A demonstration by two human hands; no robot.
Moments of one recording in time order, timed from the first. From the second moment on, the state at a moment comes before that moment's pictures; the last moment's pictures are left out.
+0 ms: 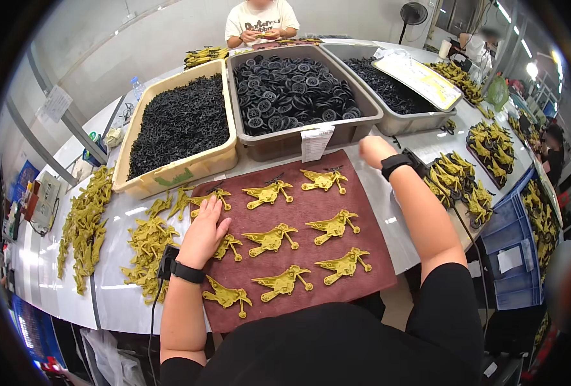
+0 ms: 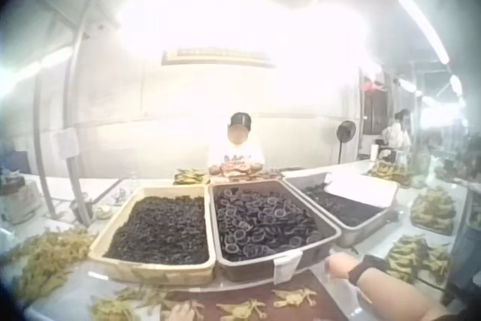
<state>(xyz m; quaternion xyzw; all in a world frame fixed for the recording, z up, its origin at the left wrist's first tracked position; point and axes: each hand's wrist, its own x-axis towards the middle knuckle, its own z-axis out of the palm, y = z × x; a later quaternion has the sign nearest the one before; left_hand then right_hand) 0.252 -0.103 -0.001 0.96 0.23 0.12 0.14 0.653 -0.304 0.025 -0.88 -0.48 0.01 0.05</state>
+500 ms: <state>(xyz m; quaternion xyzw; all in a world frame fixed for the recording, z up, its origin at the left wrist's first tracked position) 0.288 -0.207 0.051 0.99 0.00 0.11 0.11 0.664 -0.319 0.001 -0.92 -0.39 -0.03 0.03</state>
